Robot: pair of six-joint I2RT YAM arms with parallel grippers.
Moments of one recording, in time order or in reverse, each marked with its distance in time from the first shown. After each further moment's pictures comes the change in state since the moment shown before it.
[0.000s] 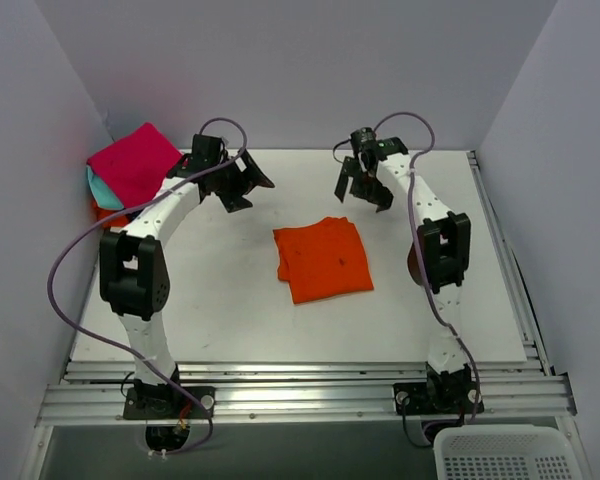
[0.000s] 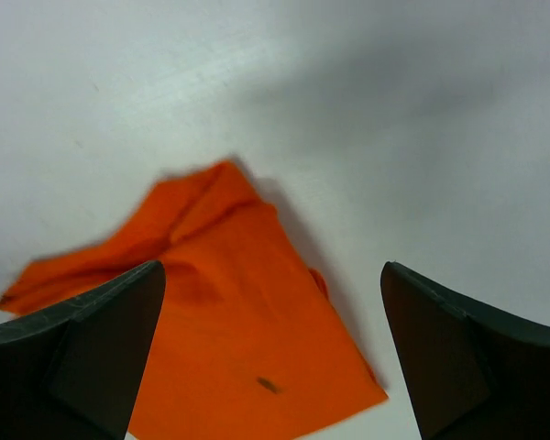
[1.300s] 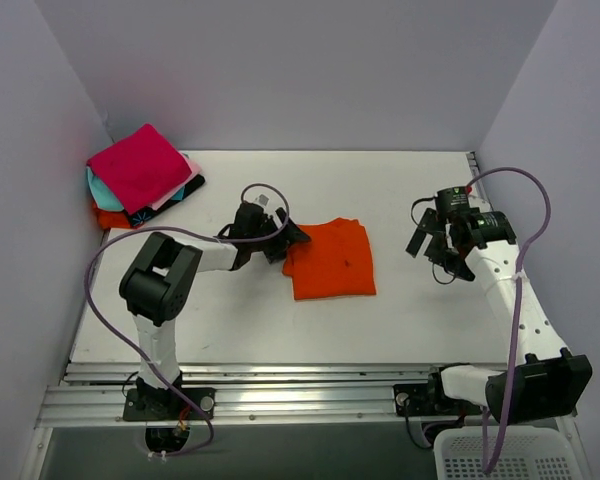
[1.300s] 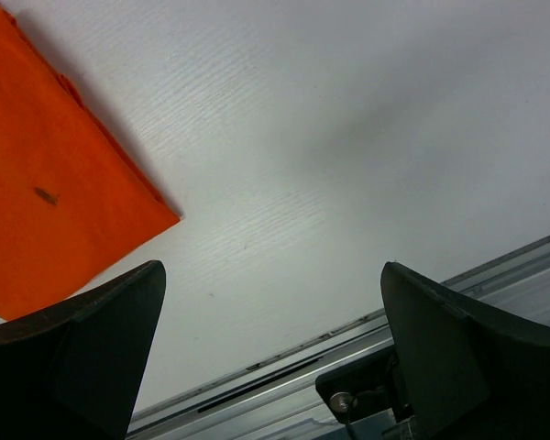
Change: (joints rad) left arm -0.230 0.004 -0.637 0.835 -0.033 -0.179; right arm -0.175 -1.089 -1.061 -0.014 0.090 0.019
